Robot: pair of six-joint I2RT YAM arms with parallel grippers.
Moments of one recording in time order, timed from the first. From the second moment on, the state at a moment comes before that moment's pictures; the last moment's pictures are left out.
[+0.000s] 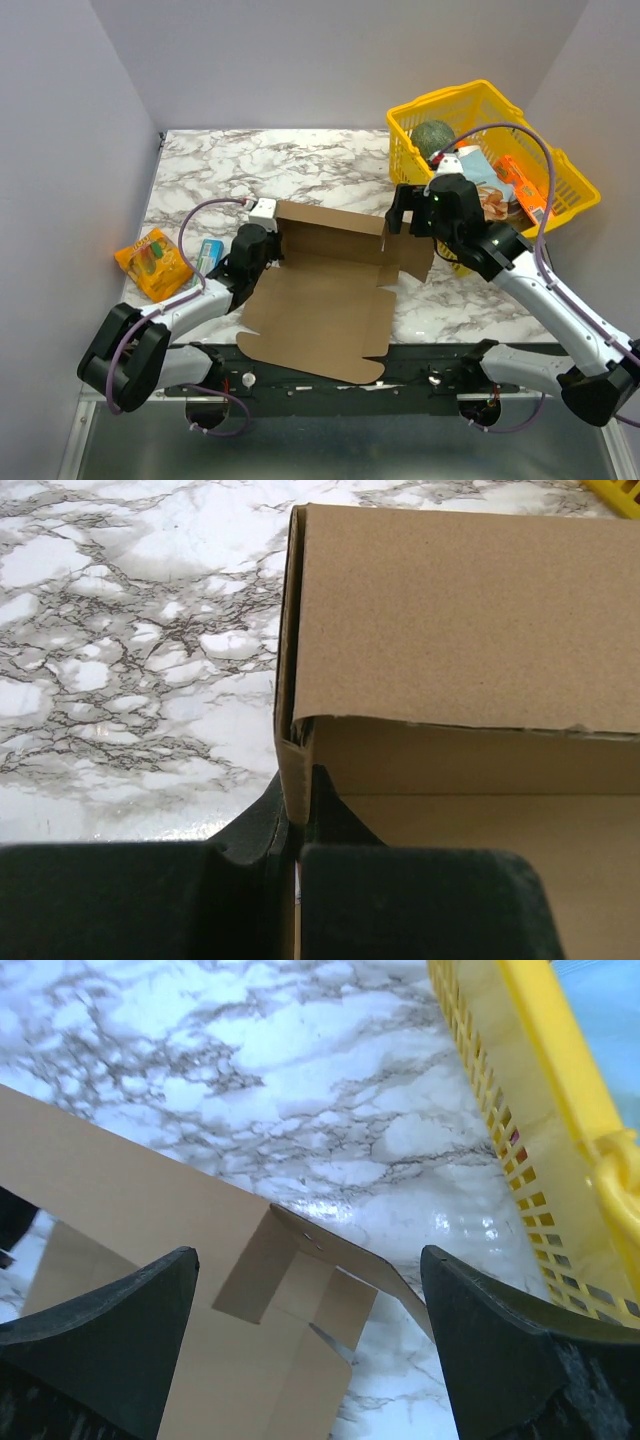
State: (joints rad) left arm -0.53 1.23 0.47 0.41 -0.21 -0.23; right arm 0.63 1.09 1.15 -0.60 0.30 0.40
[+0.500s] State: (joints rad) left arm -0.53 1.20 0.46 0.39 -0.21 -0.23; right arm 0.63 1.07 1.04 -0.62 0.33 0.30
